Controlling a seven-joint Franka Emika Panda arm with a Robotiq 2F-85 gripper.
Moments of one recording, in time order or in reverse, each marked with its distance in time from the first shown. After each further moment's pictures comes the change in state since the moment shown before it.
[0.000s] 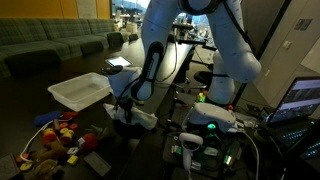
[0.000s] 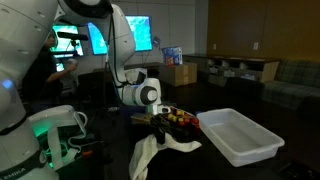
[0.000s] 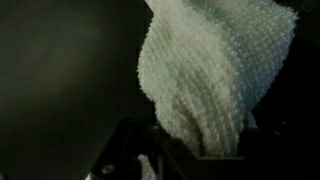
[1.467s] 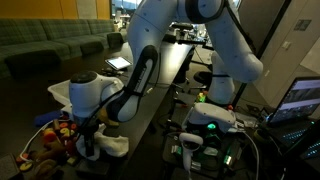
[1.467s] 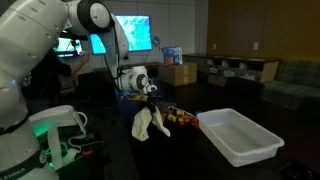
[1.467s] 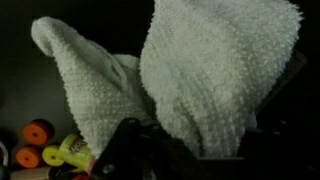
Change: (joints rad) arm 0.120 0.113 0.222 0.336 0.009 0.049 -0.054
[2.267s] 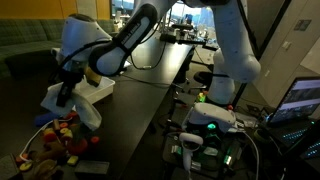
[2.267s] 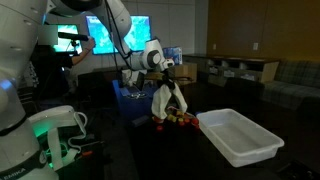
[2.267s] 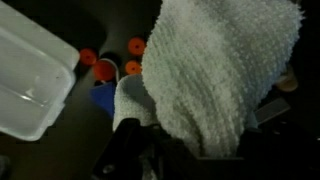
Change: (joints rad) arm -0.158 -0.222 -0.013 0.033 0.110 0.026 -0.011
